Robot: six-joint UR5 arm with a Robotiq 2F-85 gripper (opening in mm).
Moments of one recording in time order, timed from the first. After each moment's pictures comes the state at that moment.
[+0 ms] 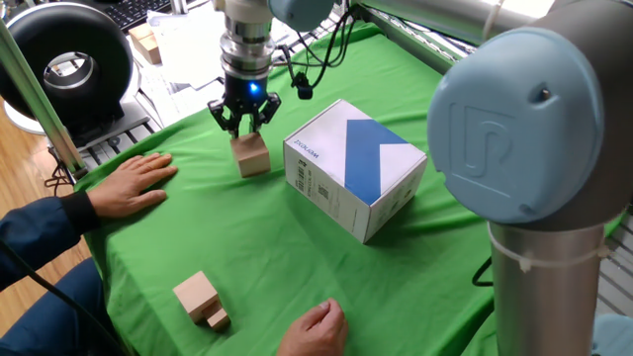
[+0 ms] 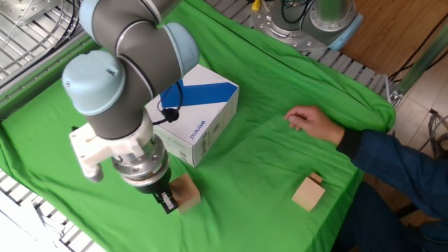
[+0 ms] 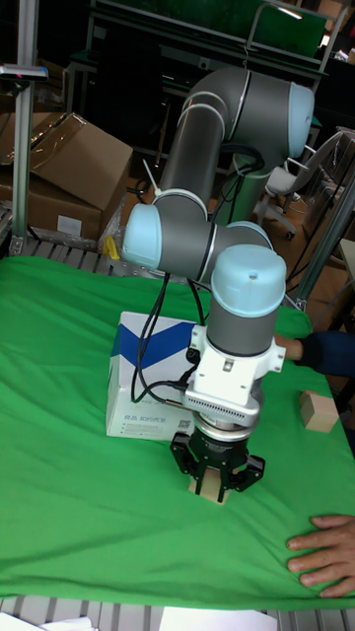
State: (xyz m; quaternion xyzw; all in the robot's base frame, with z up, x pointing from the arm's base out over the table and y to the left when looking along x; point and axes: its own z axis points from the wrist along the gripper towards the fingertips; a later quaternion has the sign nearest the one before) arm 0.676 0.112 0.027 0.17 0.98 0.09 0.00
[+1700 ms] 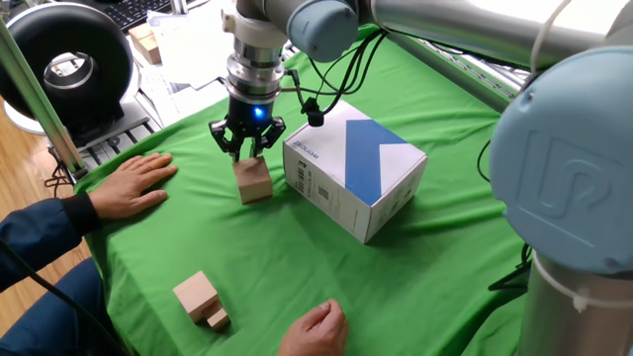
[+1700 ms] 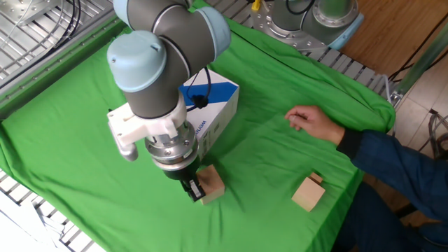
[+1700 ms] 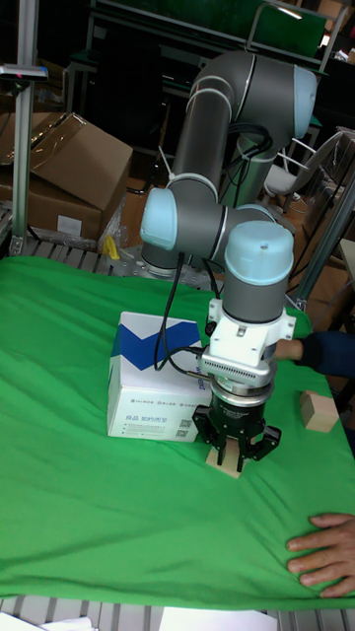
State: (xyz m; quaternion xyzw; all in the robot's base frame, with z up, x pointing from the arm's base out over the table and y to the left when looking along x) arm 0.626 0.144 0.038 0.20 0.97 0.11 0.00
